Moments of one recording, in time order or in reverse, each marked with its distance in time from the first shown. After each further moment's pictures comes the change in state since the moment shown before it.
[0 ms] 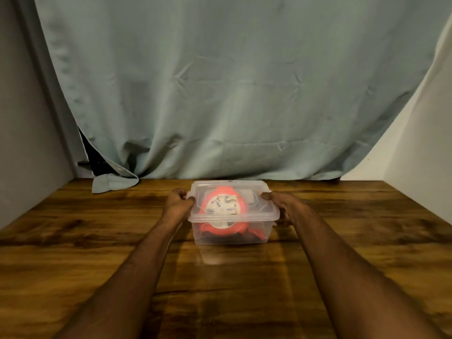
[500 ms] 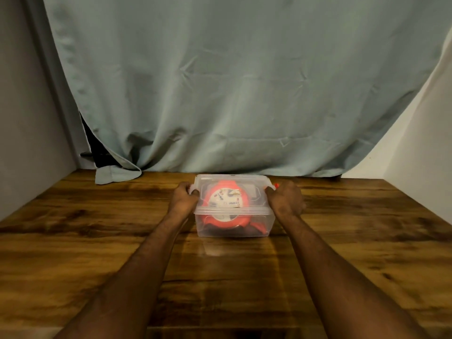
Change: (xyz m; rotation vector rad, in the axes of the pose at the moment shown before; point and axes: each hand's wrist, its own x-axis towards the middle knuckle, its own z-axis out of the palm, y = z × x) left_hand 0.005 -0.008 0.007 0.107 0.026 0.066; right_hand -0.027 0.009 0.026 -0.481 0.660 -0.441
